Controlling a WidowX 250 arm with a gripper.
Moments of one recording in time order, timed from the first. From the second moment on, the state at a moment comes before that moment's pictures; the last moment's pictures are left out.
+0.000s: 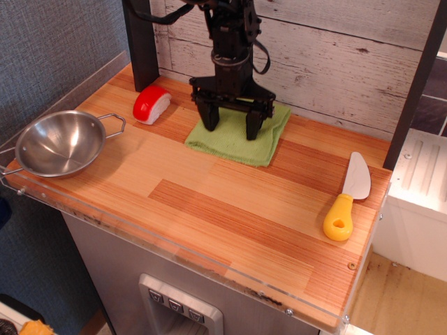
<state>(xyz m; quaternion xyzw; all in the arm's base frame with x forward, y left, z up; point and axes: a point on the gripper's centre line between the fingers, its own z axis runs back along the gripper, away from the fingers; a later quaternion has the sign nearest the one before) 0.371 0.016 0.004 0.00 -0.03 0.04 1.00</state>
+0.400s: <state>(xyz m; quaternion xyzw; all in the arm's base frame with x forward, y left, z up) 0.309 0.008 0.010 -0.04 0.00 0.02 1.00</state>
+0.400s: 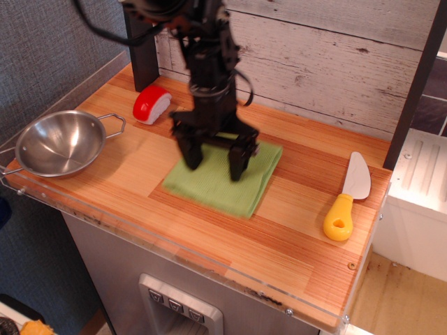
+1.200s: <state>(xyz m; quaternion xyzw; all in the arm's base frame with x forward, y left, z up) 0.275 -0.006 0.027 -0.04 0.00 -0.05 1.00</state>
